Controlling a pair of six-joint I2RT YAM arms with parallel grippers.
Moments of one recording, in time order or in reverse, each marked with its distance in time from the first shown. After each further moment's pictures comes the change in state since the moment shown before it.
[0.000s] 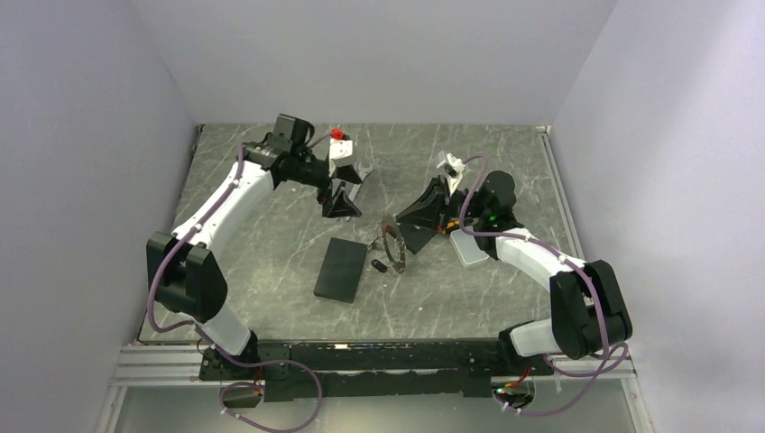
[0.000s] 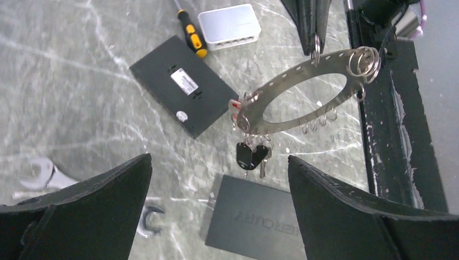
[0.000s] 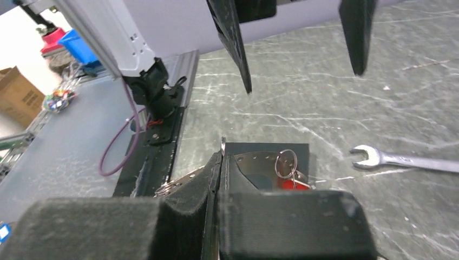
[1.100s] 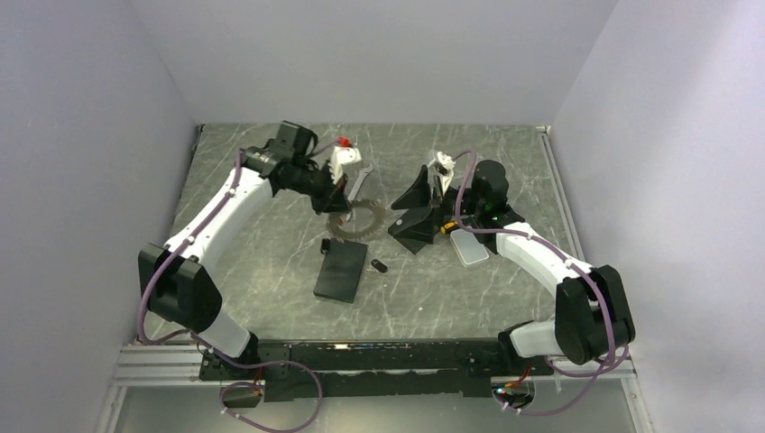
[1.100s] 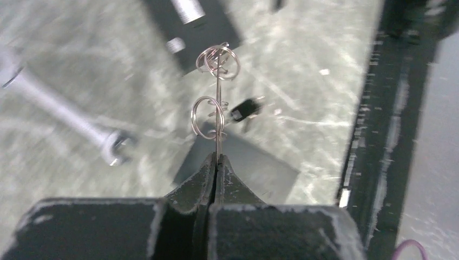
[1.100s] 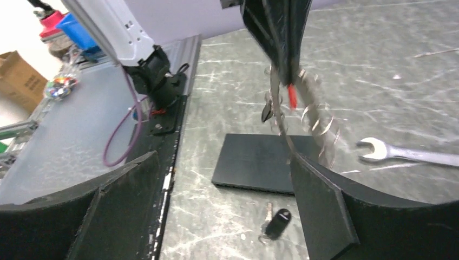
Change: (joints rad) left arm -0.090 -0.047 -0.002 -0.159 -0.224 -0.108; right arm 0.048 -0.022 0.106 -0.337 -0.021 -0.187
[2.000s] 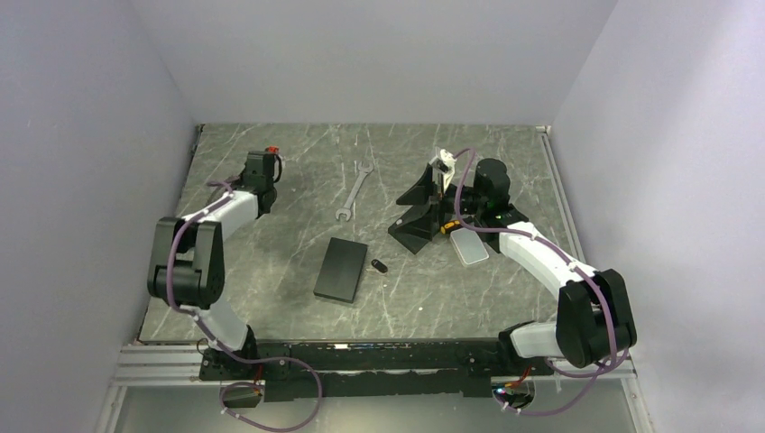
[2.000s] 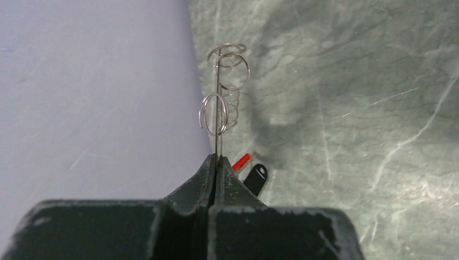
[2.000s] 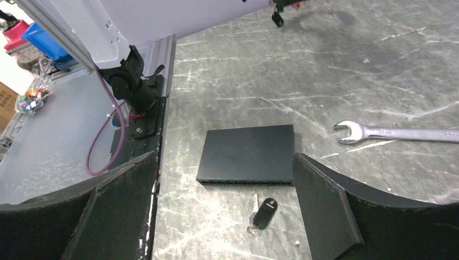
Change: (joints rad) left arm 0.315 0.075 -0.474 0.834 -1.482 0.070; right arm -0.028 -0.022 0.011 -0.116 0.095 -0.061
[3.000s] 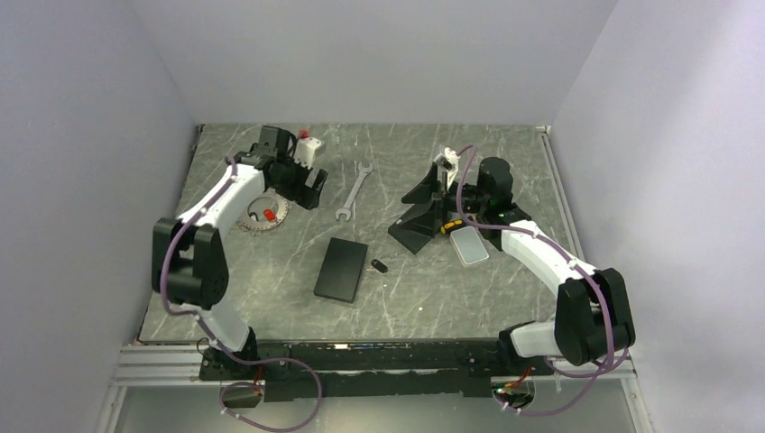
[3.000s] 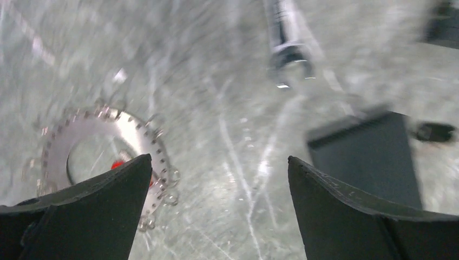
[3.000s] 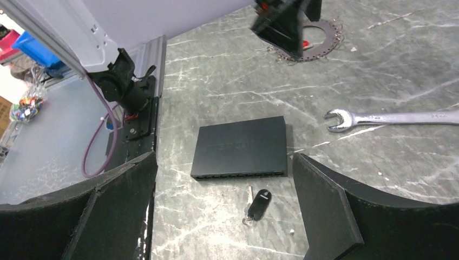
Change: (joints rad) left arm -0.095 0.096 0.354 -0.568 0.819 -0.420; right arm -0.030 0.009 0.006 -0.039 0.010 -0.014
